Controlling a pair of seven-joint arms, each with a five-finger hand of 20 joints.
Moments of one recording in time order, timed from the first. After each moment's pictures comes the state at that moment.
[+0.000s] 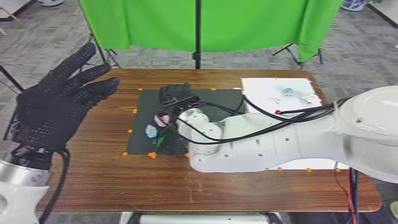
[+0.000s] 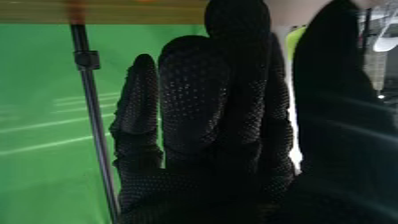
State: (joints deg) left arm 134.8 -45.2 -110.4 -138.7 30.8 0.2 17.0; right arm -11.5 -77.3 -27.1 -85.7 -95.3 30.9 51.5
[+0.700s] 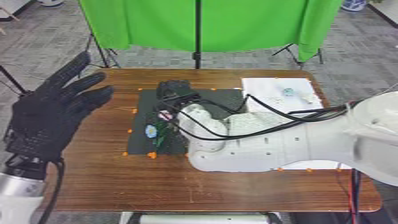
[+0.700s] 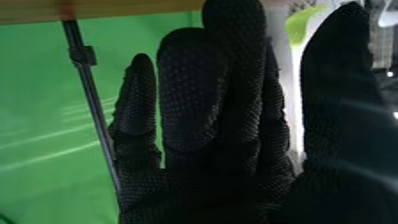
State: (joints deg) left arm 142.2 -46.4 -113.7 -141.1 30.4 3.3 18.1; right arm -13.3 -72.7 -20.6 -91.2 -95.8 31.1 50.6
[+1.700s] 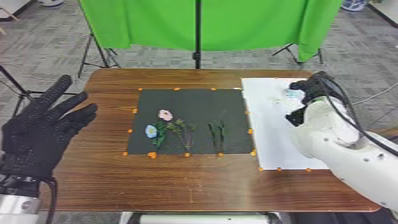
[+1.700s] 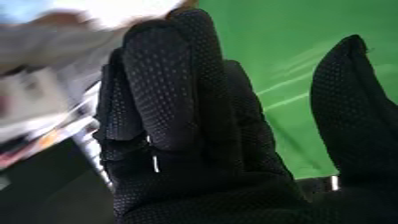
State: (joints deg) left arm 148.1 -51.8 -113.7 -142.2 29.3 8.5 18.7; right arm -60.9 -34.7 41.8 -107.4 -107.0 23.3 69.7
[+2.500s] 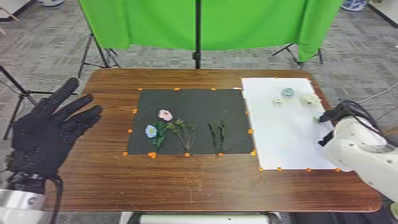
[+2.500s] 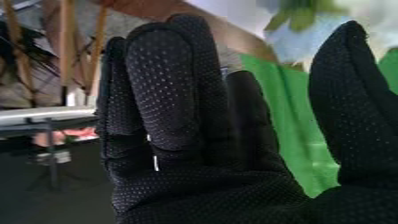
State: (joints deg) left arm 144.9 -52.3 -112.0 -140.5 28.9 7.7 15.2; right arm -60.5 -25.4 35.1 -97.5 -97.5 15.3 64.0
